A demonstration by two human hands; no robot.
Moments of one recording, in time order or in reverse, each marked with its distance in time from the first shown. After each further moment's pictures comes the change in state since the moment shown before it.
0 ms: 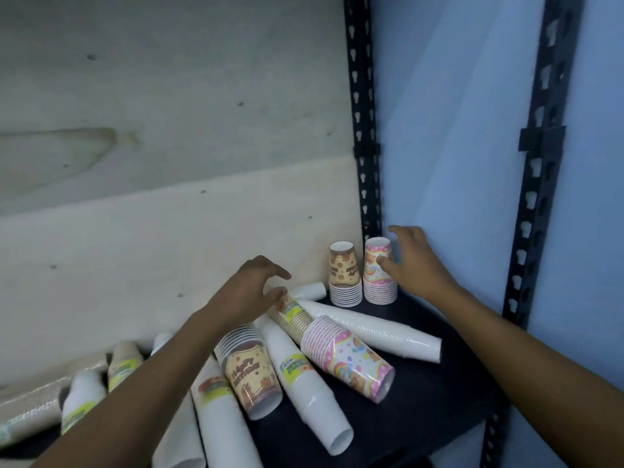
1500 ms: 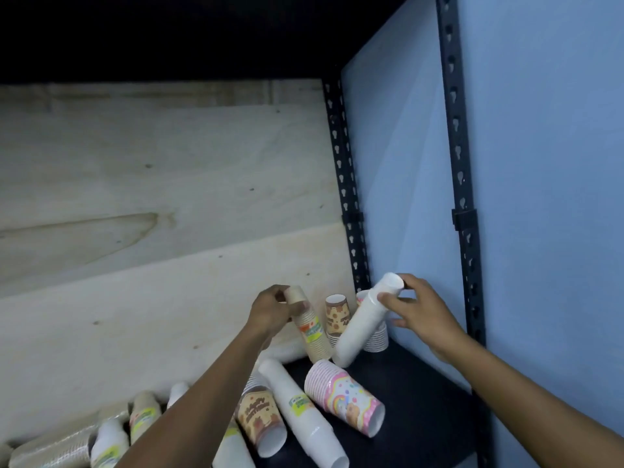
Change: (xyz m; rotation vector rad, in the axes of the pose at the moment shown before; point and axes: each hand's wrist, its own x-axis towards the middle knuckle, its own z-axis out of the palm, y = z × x) left_hand 0.038 0.068 -0.023 -0.841 0.213 -0.511; right_hand -0.073 -0.059 -0.079 0.793 0.037 0.170
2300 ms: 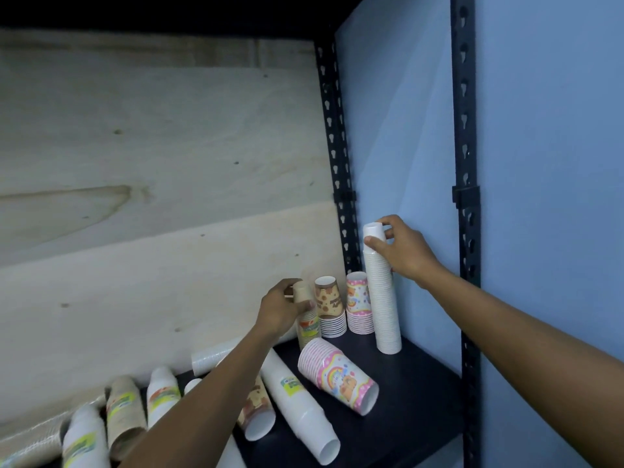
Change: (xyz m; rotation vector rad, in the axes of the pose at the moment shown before) left_hand 0.012 -0.043 0.044 0.177 -0.024 0.098; right_hand 0.081 -0.028 -0.002 -0.501 0.052 -0.080
